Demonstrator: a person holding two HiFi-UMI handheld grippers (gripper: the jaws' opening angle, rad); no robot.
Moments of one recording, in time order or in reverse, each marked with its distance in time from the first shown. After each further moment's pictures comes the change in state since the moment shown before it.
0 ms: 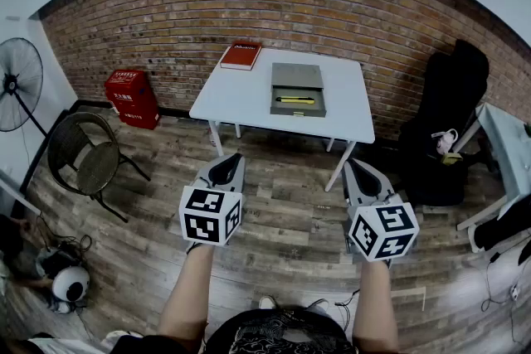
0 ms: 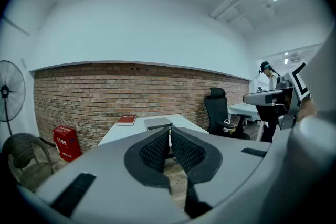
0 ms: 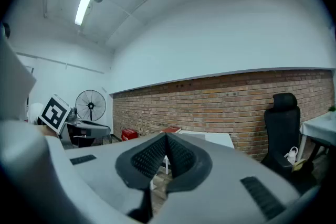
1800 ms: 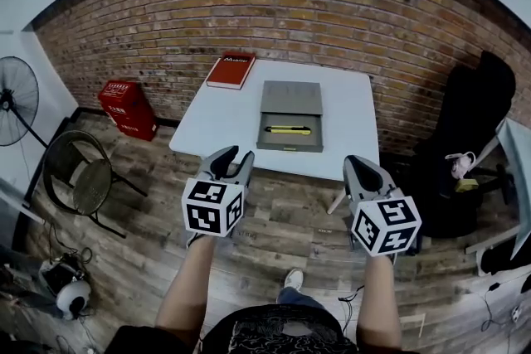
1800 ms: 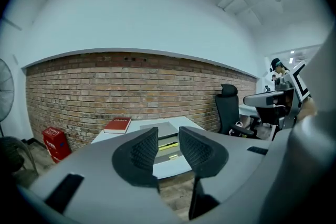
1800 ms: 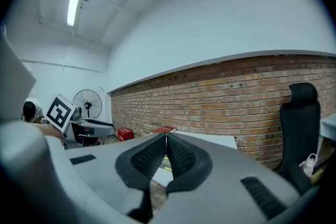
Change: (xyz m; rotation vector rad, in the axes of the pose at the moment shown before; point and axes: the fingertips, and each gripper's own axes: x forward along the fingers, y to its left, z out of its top) left arm 0.210 0.028 0.041 -0.017 0.037 0.012; right arm 0.171 -0.134 0.009 0.020 0.046 0.065
